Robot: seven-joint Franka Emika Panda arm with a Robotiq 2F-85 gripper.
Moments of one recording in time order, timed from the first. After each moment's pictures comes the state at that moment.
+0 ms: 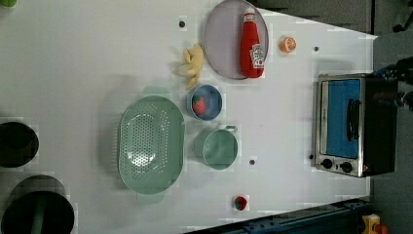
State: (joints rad) arm 0.01 -0.03 -0.01 -1.79 -0.03 0.21 0.06
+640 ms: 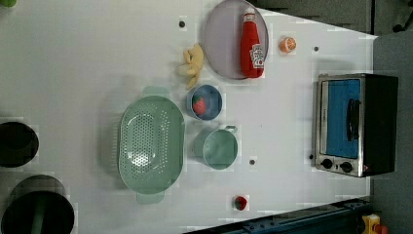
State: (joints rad) arm -0.01 -0.46 -0.04 -1.90 -0.02 0.03 0.05
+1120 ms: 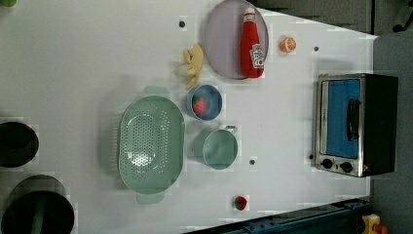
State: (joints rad) arm -0.01 -0.36 -0.06 -1.92 -0.02 0.04 0.05
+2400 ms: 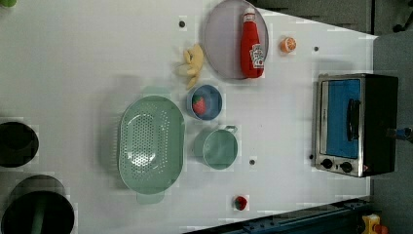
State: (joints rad) arm -0.04 -0.32 -0.31 -2.22 -0.12 0.44 -0.71
